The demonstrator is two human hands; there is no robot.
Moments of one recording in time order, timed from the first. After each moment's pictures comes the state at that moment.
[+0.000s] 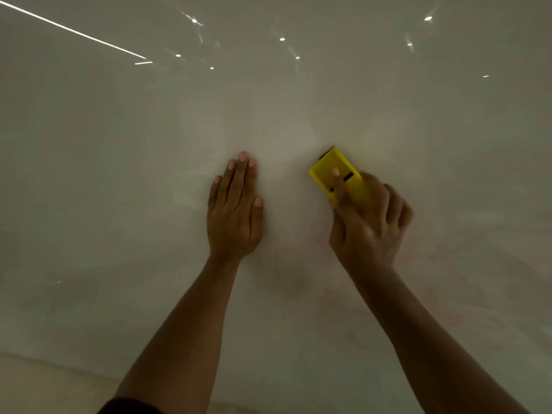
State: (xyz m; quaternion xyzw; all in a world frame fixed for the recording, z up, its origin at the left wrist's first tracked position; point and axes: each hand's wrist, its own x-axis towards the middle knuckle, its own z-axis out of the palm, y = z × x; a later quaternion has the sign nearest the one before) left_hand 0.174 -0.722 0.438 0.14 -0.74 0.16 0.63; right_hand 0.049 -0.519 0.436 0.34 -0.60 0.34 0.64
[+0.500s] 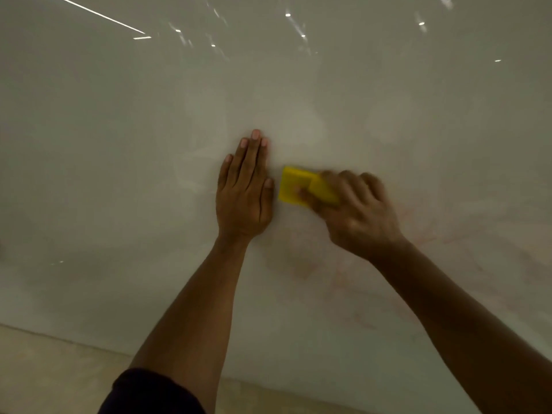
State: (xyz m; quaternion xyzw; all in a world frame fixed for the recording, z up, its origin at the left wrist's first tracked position) left_hand 0.174 -0.725 0.434 0.14 -0.74 0.16 0.63; right_hand 0.042 -0.522 0.443 0.53 -0.51 0.14 0.67
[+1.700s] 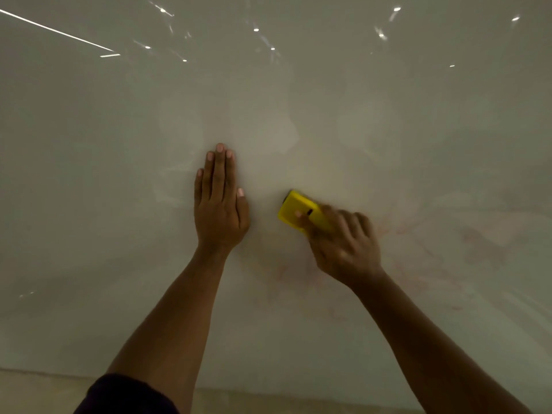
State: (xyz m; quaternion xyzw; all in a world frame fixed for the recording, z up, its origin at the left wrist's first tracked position) left_hand 0.167 -0.711 0.430 0.16 -0.73 0.16 0.64; right_hand 0.035 -0.486 0.386 0.45 -0.57 0.19 0.66
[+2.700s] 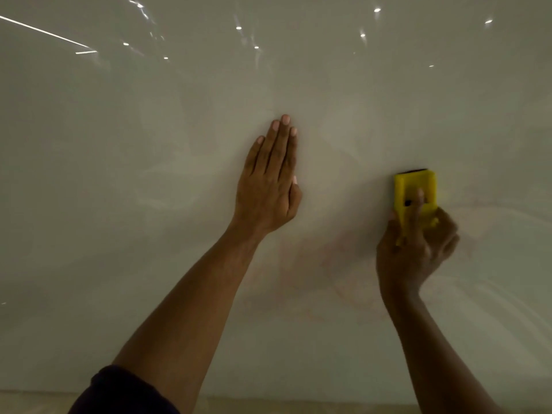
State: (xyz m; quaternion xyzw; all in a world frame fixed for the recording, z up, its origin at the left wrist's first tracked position) left_hand 0.100 -0.613 0.479 0.02 -0.78 0.24 0.58; right_hand -0.017 -0.402 0.369 0.17 -0.66 0.45 0.57
